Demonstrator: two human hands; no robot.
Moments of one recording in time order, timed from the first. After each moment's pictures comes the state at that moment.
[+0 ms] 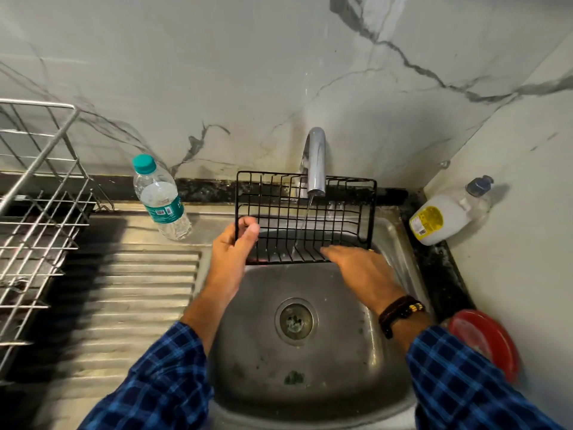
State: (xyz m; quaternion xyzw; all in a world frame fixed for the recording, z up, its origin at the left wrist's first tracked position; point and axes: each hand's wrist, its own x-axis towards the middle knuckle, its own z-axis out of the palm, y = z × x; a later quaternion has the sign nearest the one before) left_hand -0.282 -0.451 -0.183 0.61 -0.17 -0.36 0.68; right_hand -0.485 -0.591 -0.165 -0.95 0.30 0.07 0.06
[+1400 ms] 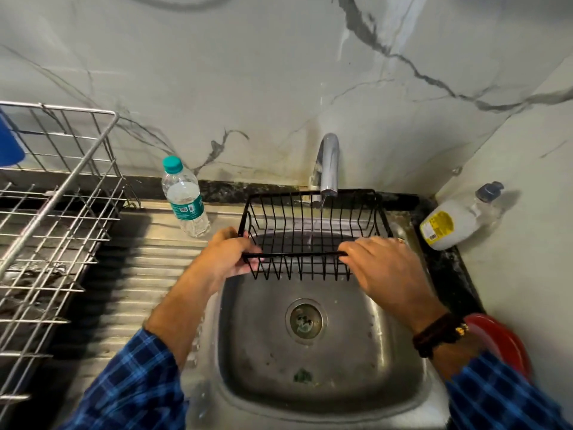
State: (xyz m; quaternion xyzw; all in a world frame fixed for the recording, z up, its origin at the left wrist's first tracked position) left_hand -0.250 -0.422 -0.144 0.68 -0.03 -0.47 0.56; right_hand -0.500 -0.566 -0.107 -0.97 0.19 -0.15 -0.09
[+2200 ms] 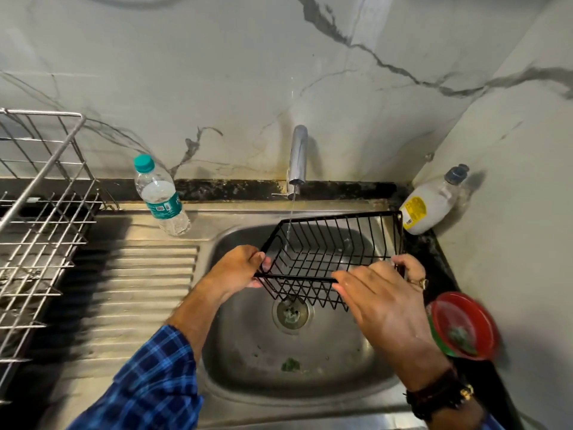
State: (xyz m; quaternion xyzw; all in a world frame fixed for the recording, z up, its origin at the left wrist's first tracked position) left_hand -0.302 -0.437 -0.170 0.74 -0.24 -0.49 0.38; right_hand -0.563 -0.509 -0.104 -0.93 0.23 -0.27 -0.12
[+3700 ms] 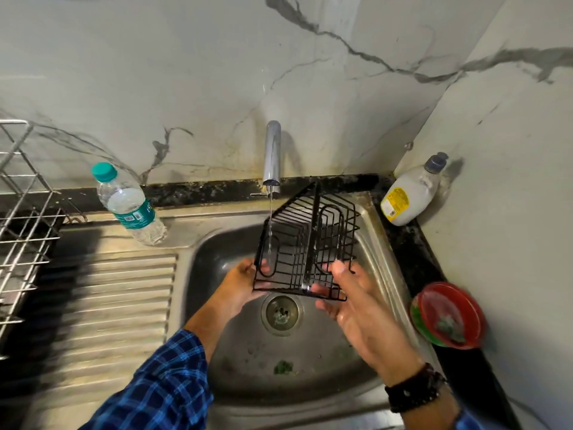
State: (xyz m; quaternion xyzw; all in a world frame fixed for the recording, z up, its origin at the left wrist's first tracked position) left_hand -0.327 -0.466 -0.248 0.66 -0.08 -0.55 0.50; right_hand -0.542 -0.500 -0.113 -0.36 0.42 -0.29 0.78
